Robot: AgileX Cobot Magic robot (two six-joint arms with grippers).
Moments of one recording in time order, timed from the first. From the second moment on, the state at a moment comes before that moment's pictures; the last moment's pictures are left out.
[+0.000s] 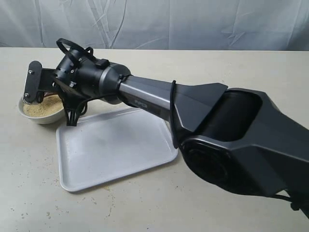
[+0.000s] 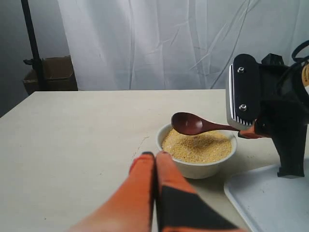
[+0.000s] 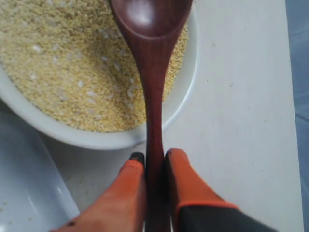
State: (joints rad) left arm 0.01 0.01 0.00 0.07 0.21 -0.03; right arm 0.96 2.56 -2.27 -0.41 0.72 -0.47
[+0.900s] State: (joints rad) left arm 0.01 0.01 0.00 0.07 0.21 -0.03; right arm 0.97 2.53 -2.33 -0.44 0.89 -0.41
